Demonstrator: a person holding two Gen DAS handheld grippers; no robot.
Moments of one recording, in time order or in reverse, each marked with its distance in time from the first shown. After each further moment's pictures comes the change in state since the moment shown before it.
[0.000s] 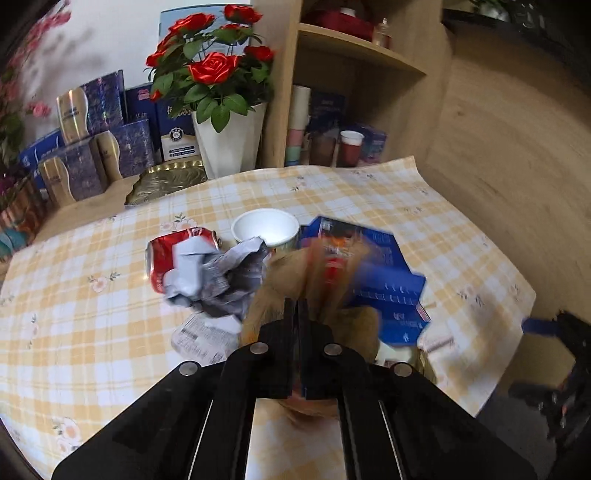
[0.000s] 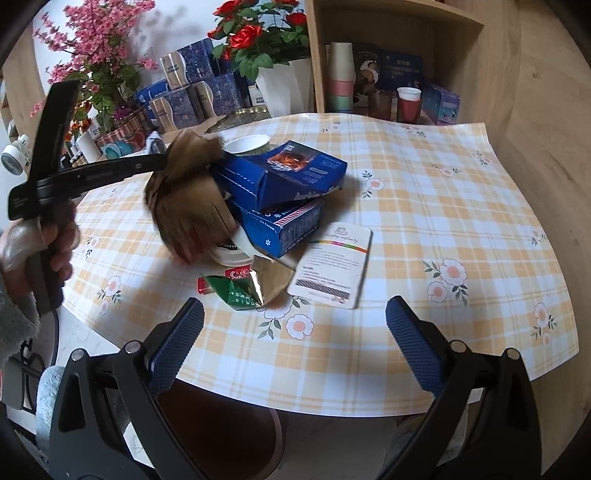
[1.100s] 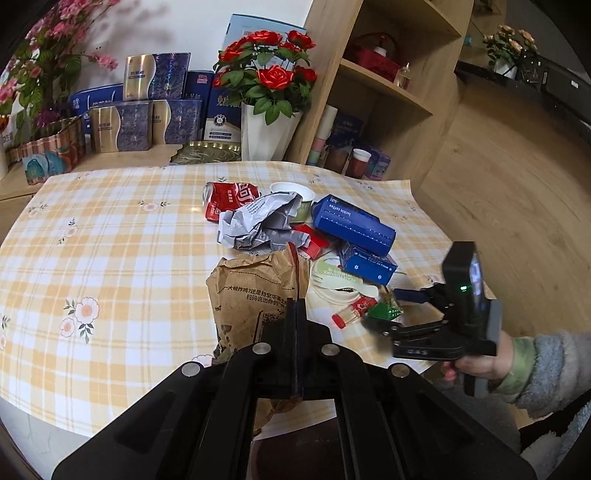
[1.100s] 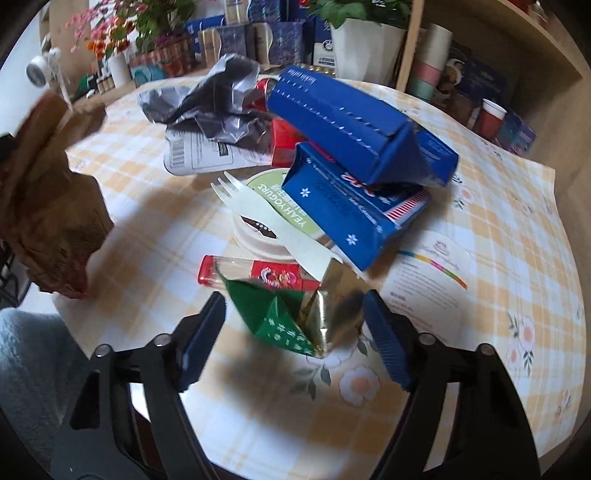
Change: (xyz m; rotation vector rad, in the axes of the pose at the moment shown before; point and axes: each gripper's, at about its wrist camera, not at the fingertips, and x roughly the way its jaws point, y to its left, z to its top) left arm -0.117 0.021 -0.105 -0.207 -0.077 -0.040; right arm 0.114 0.059 0.005 -0.270 0.116 0.015
